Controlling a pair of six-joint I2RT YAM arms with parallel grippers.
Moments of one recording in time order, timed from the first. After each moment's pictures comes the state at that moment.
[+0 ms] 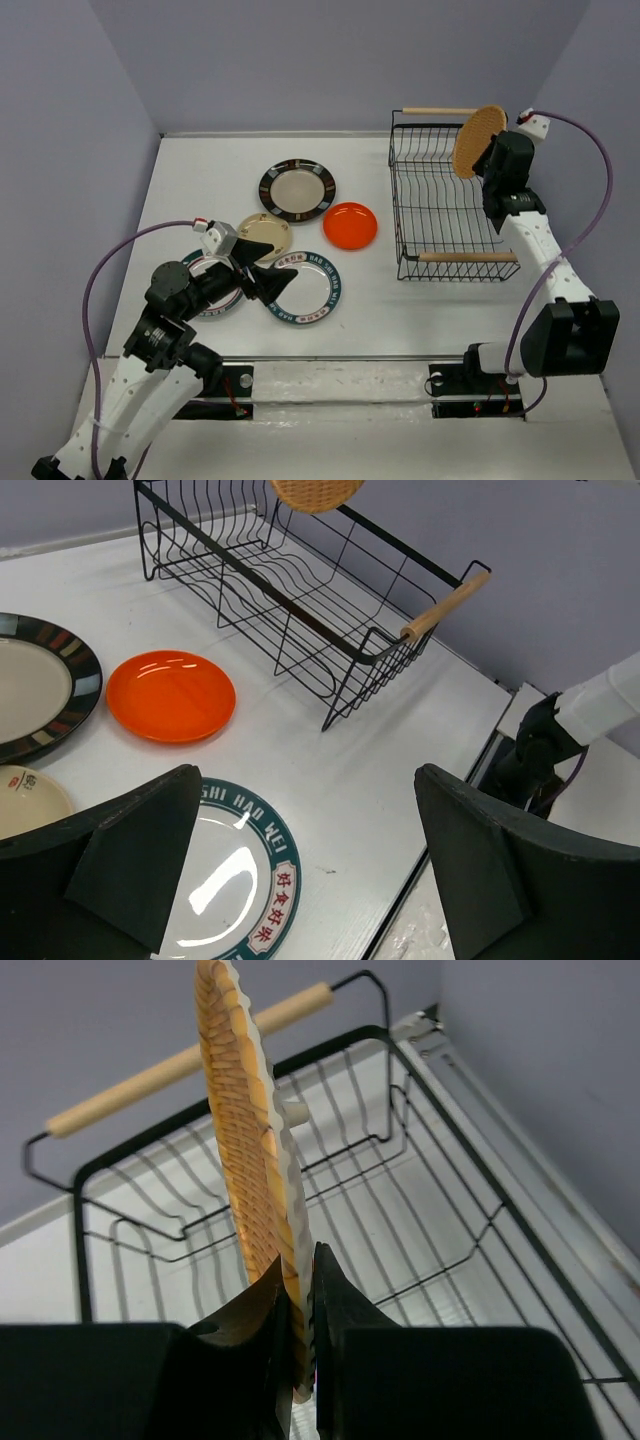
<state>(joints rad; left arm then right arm) -0.50 0.44 0.61 -0.16 0.42 -0.33 0.06 1.31 1.16 -0.05 0.39 0.35</state>
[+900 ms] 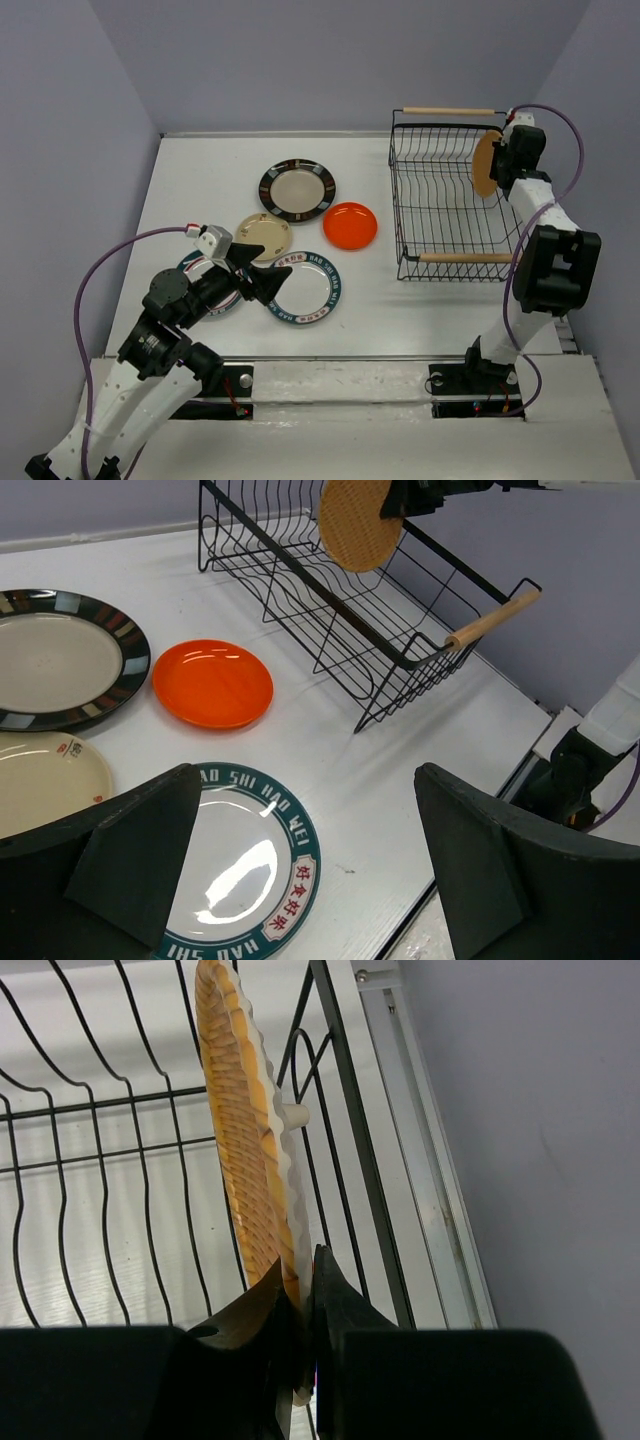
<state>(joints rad) -0.60 0.37 0.61 -0.24 0.21 -0.32 -0.20 1.74 1.36 -0.11 0.14 -0.11</state>
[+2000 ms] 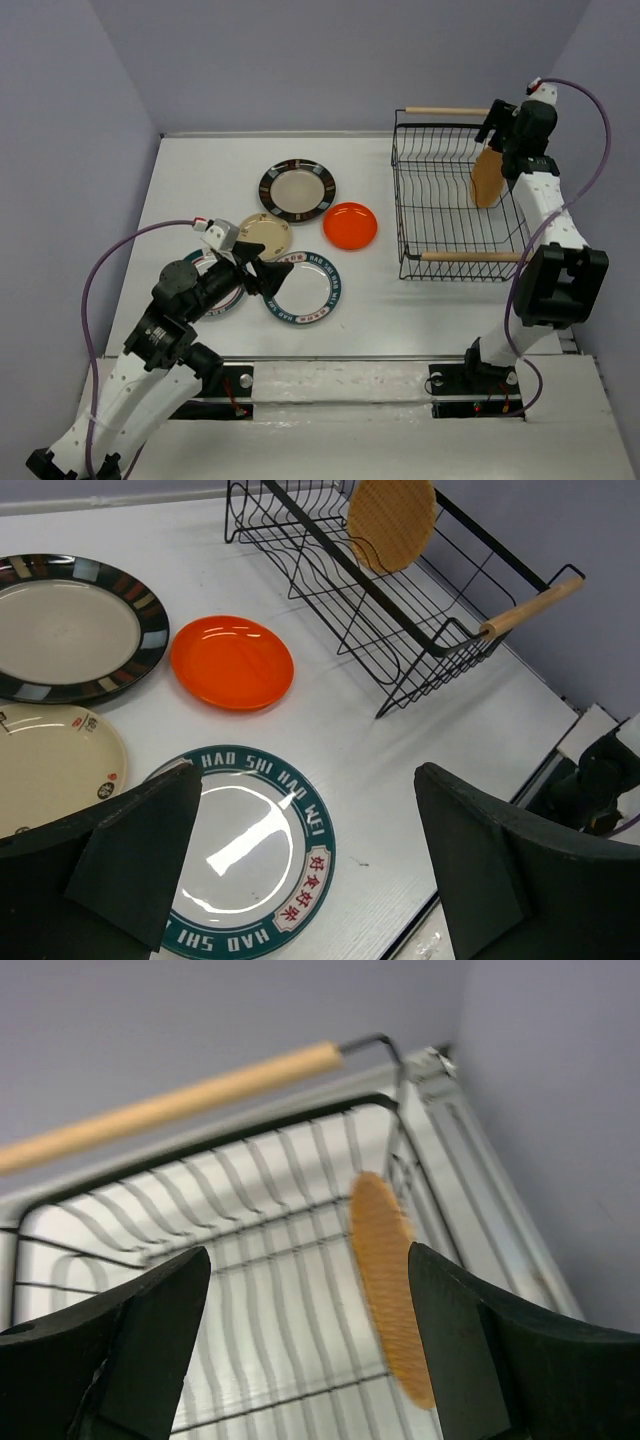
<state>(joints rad) -0.58 0.43 0.61 -0.25 0.19 -0.32 -0.16 1.68 1.48 -0.11 0.09 0.16</state>
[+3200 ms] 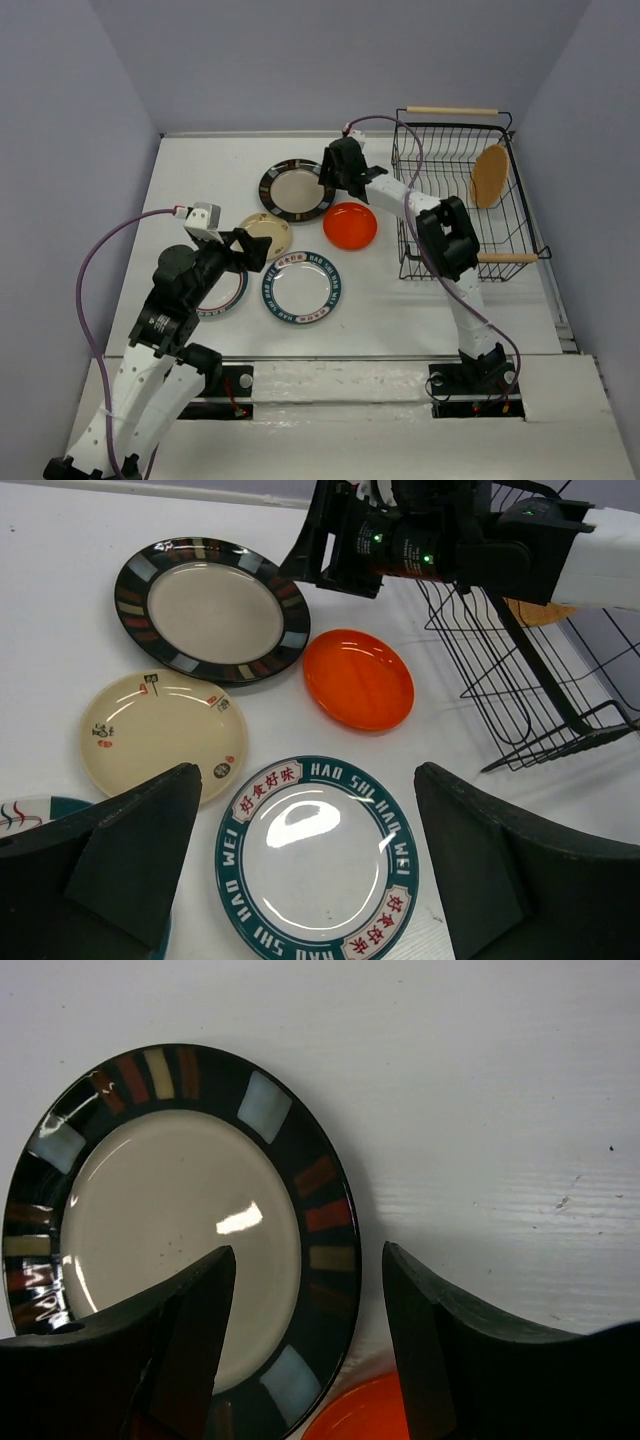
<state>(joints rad) -0.38 0.52 0.63 -0.26 0.07 -0.34 0.56 2.29 1.88 -0.17 0.27 0.55</state>
